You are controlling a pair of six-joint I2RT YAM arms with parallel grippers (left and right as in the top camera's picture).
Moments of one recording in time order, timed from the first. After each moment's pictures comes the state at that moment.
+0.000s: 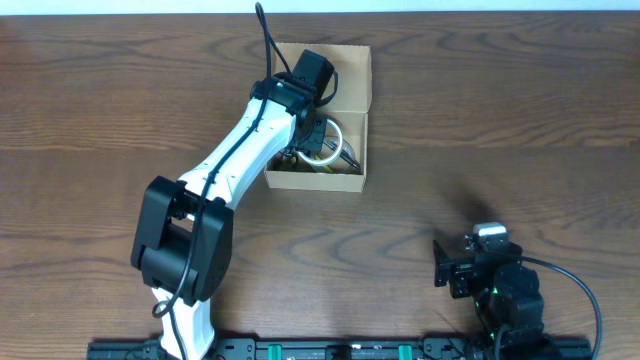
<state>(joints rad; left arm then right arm) -0.47 1.99 1.61 -0.93 -0.08 -0.25 0.21 0.05 0.16 -0.69 0.07 0.05</state>
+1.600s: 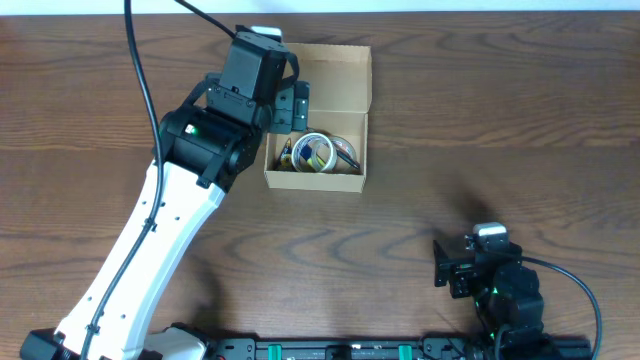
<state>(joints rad) -0.47 1.49 1.61 -0.92 -0.22 -0.25 0.21 0.05 0.16 -0.69 0.07 0.05</state>
